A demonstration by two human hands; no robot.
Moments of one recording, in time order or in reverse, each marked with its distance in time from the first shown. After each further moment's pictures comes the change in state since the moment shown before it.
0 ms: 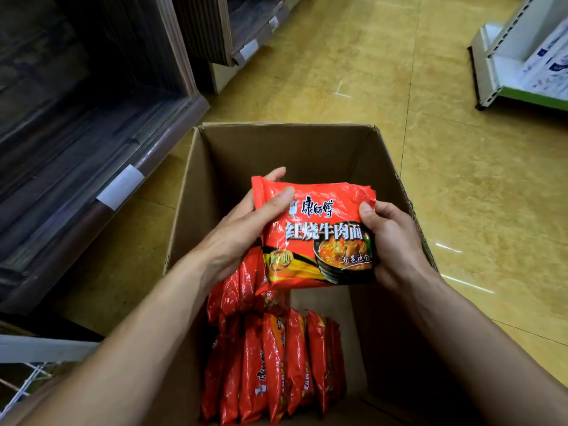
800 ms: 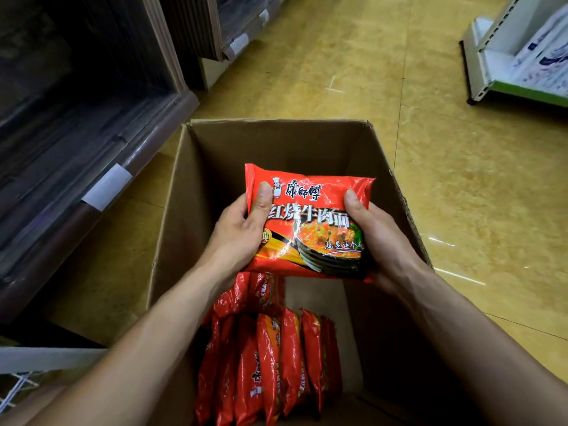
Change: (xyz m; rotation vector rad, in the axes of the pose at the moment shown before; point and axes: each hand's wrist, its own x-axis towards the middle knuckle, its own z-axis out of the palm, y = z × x) left_hand 0.000 -0.011 0.012 0.148 0.260 0.024; right_hand -0.002 -0.002 -0.001 -0.064 -0.280 0.080
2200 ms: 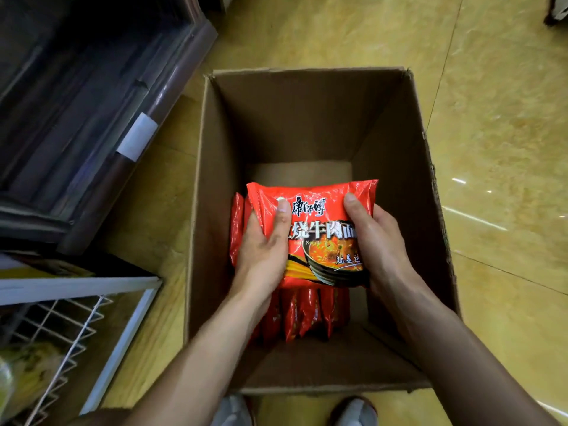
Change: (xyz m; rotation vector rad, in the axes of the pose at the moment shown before) left_hand -0.065 -0.016 0.015 -0.046 0.272 -0.286; right_hand -0.045 0.008 0.038 -0.125 0.190 0.192
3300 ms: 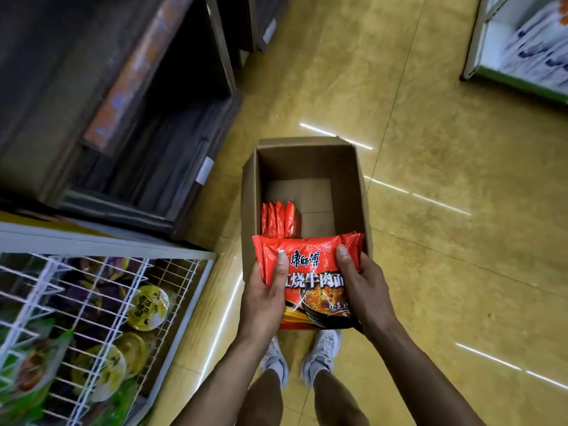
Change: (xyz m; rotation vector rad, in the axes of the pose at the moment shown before) left_hand -0.292 0.223 -0.109 0.056 -0.043 -0.147; right_hand -0.328 -0.192 0.020 -0.086 0.017 0.030
